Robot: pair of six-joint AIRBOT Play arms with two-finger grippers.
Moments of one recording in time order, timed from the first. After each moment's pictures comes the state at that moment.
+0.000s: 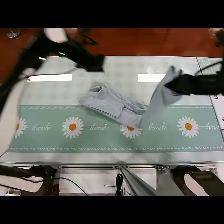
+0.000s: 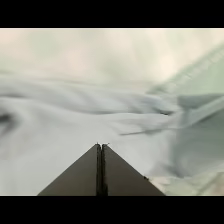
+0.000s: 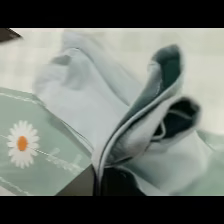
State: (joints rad) left arm -0.31 -1.62 1.80 1.07 -1.31 -1.54; right arm 0.03 -0.91 1.12 -0.91 1.22 1.45
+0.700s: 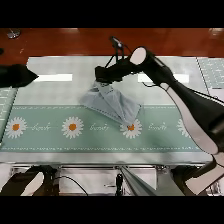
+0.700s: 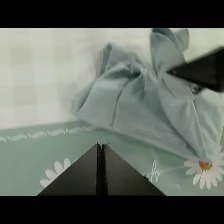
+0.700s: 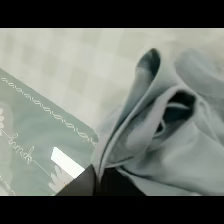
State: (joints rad) left arm 0.08 -0.85 1.17 1.12 -1.27 -1.43; right arm 0.52 -1.83 1.76 -0.85 0.96 1.60
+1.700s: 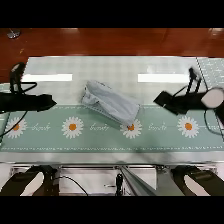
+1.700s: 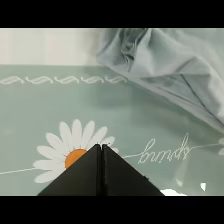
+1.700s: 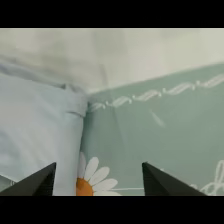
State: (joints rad) left arm 0.06 -0.87 0.79 1.11 -1.10 -1.43; right arm 0.11 -0.96 0.72 -1.13 0.90 1.88
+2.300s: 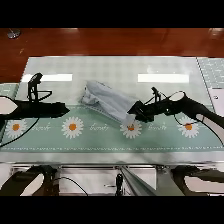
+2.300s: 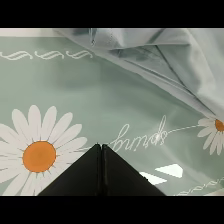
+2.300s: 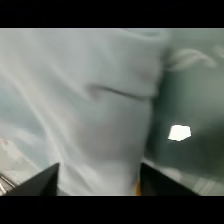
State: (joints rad) left arm -0.04 -0.88 0.68 1.01 -1.03 -1.43; right arm 0.19 -1.49 0.81 -0.56 0.94 1.42
